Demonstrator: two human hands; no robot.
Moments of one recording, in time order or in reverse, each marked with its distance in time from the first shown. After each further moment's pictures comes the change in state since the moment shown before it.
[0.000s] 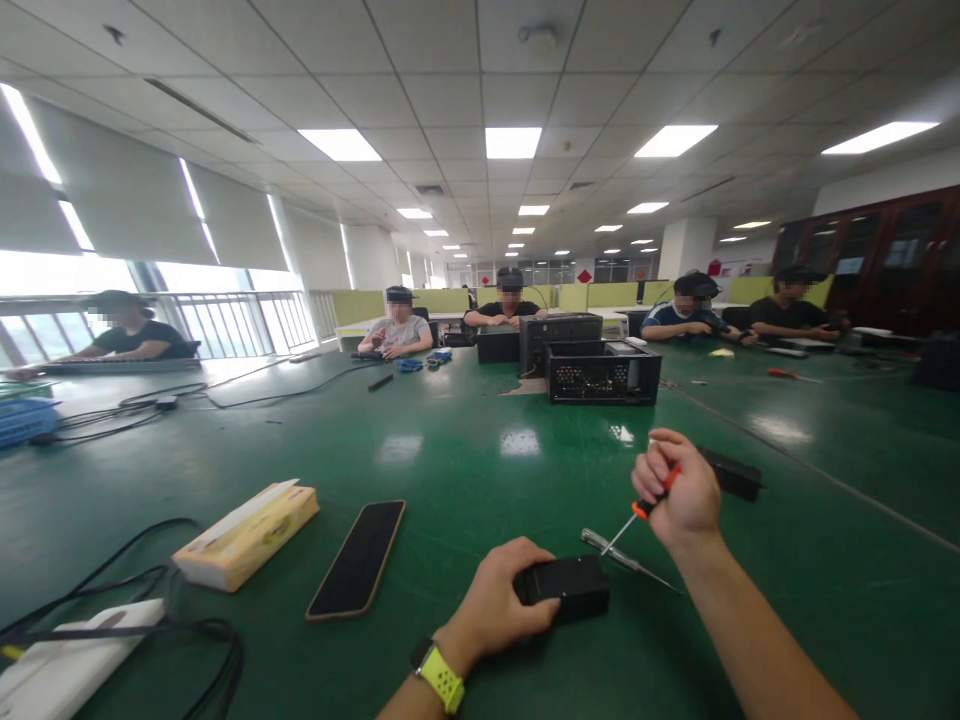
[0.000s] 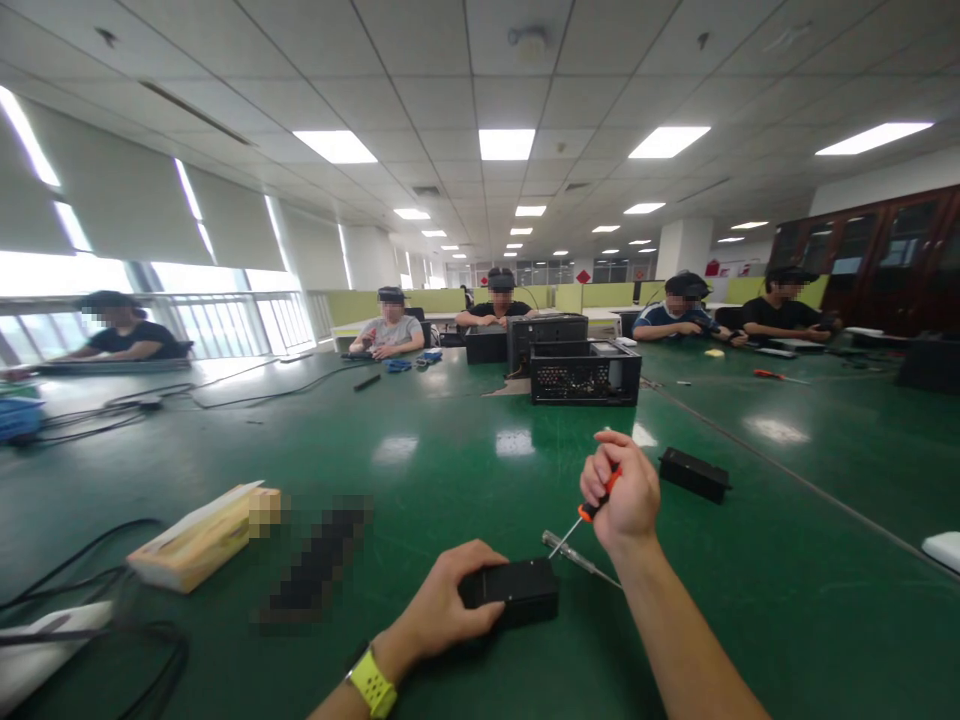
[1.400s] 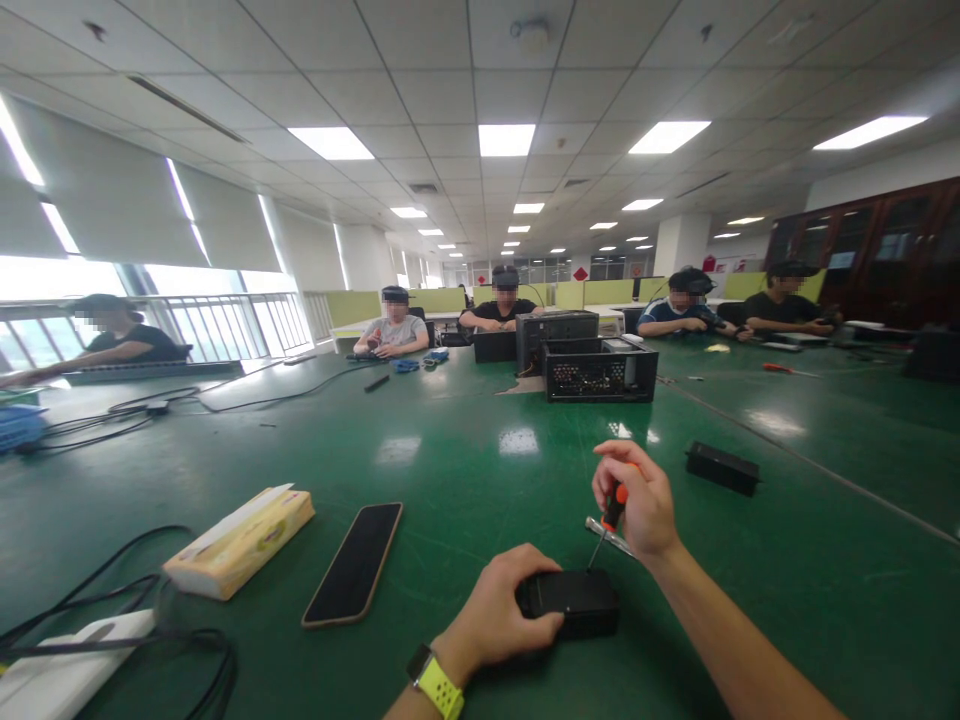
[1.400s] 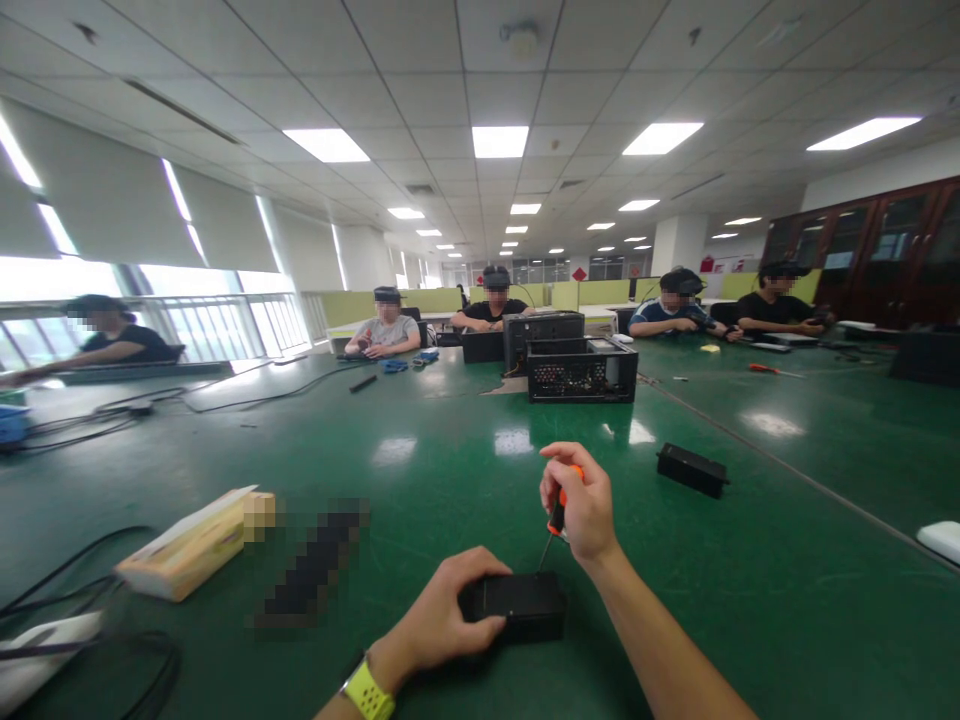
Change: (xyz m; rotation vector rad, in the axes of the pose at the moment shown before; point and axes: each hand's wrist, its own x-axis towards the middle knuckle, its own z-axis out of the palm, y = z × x) left_hand -0.003 0.003 0.001 -0.069 -0.056 0.036; right_hand -0.023 0.033 0.010 -0.173 -0.190 0.049
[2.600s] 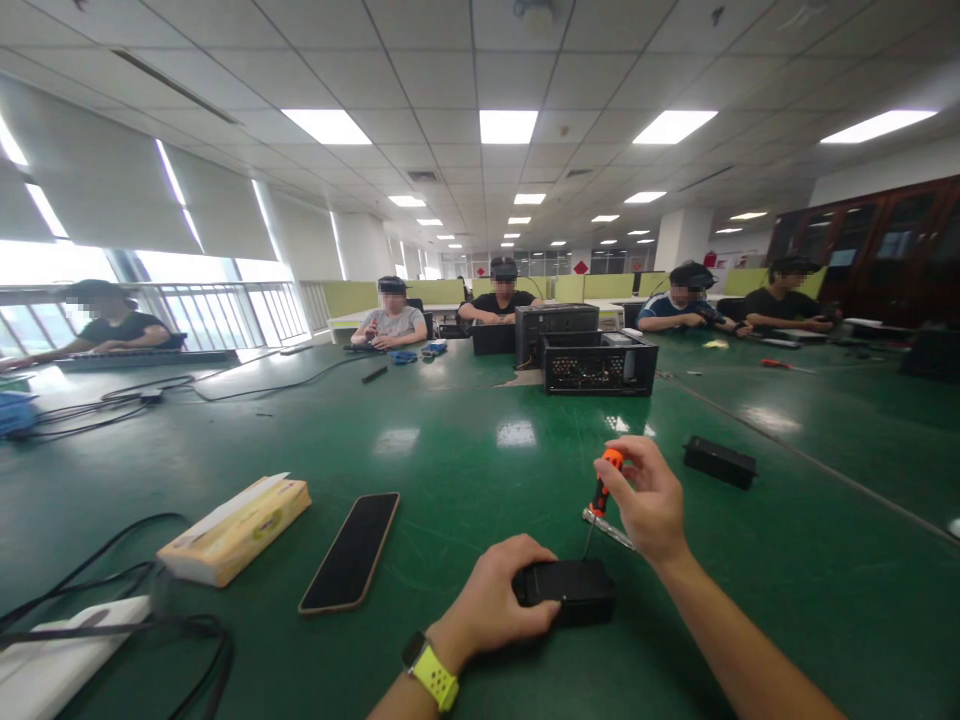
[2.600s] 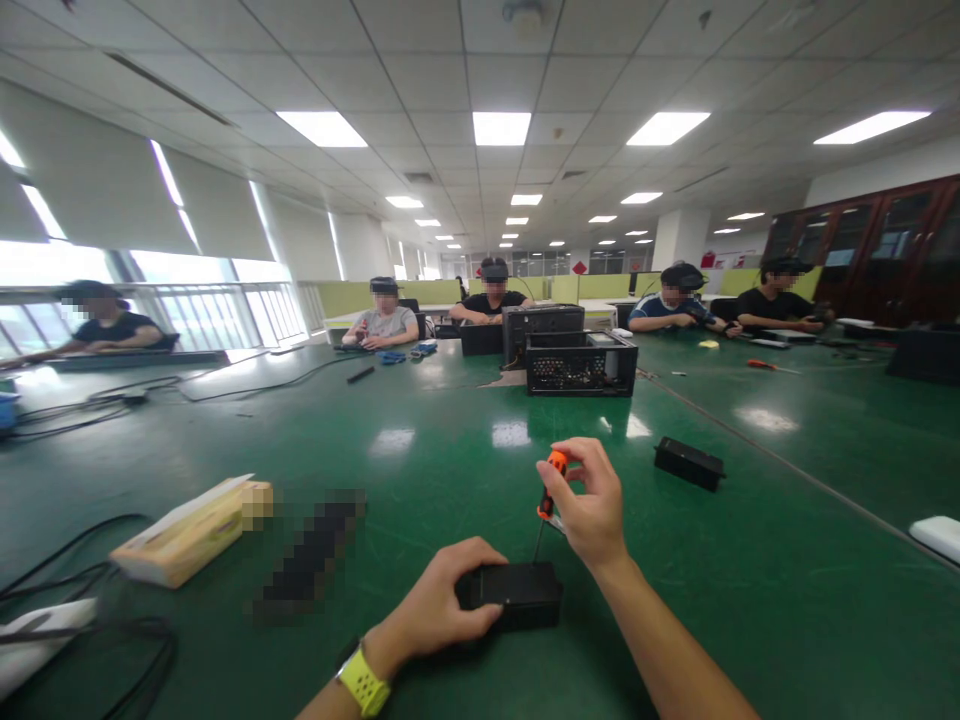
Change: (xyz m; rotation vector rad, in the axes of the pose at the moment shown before) left_hand 0.000 0.001 -0.002 0.045 -0.006 -0.016; right_hand -0.003 0.011 -0.025 -0.499 0.042 -0.382
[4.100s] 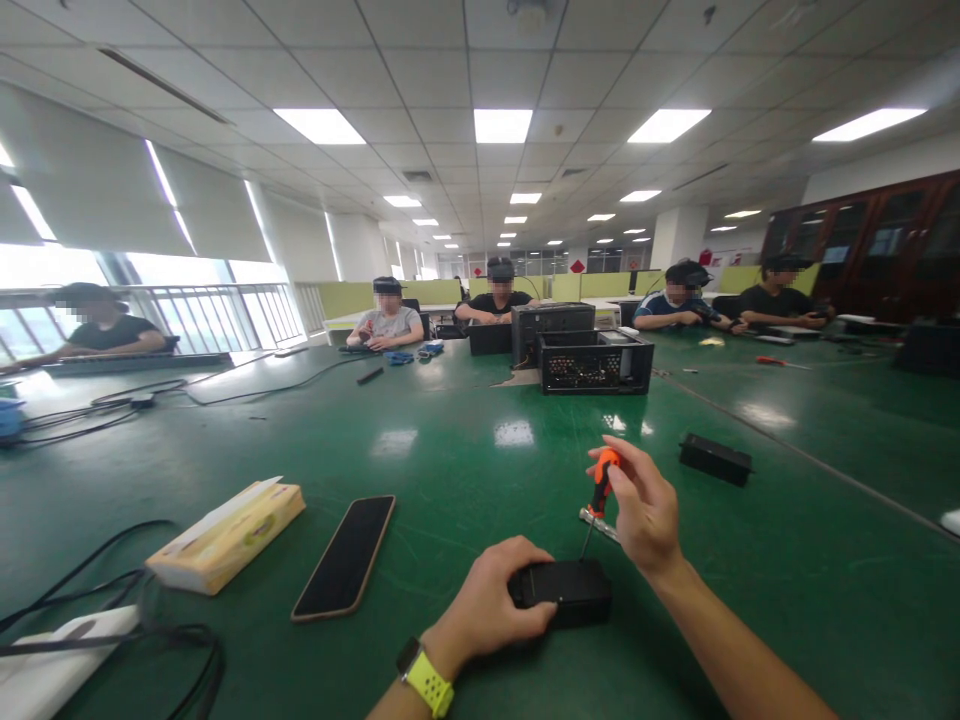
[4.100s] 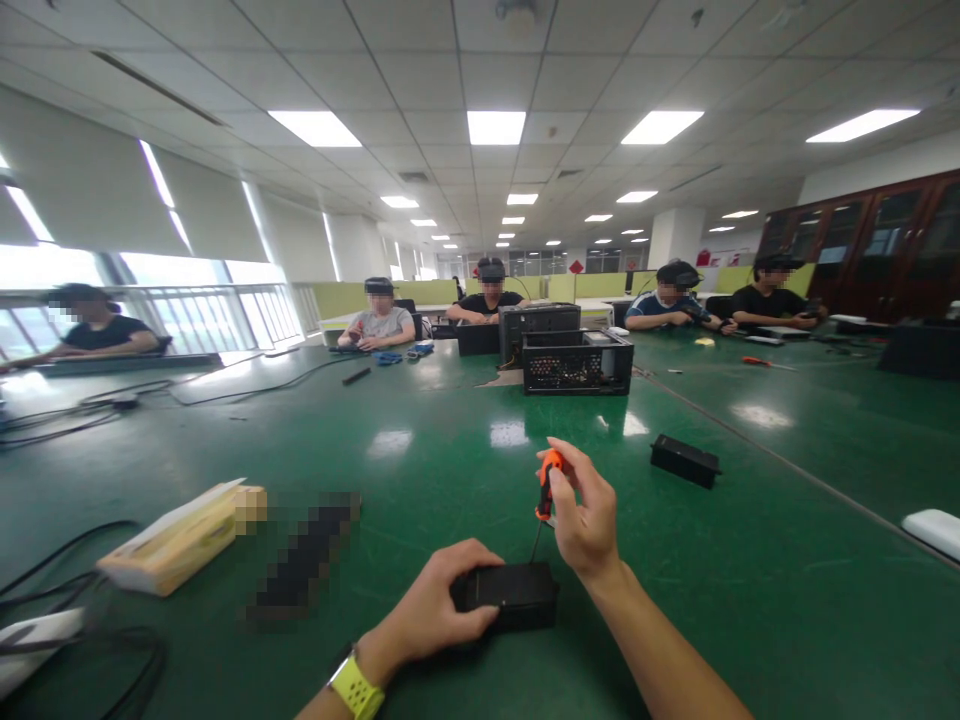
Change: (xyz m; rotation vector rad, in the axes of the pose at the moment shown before) left_hand 0.001 0.002 0.000 0.008 -0.015 -0.016; right_hand -0.011 -0.001 -0.002 -0.098 -0.057 -0.060
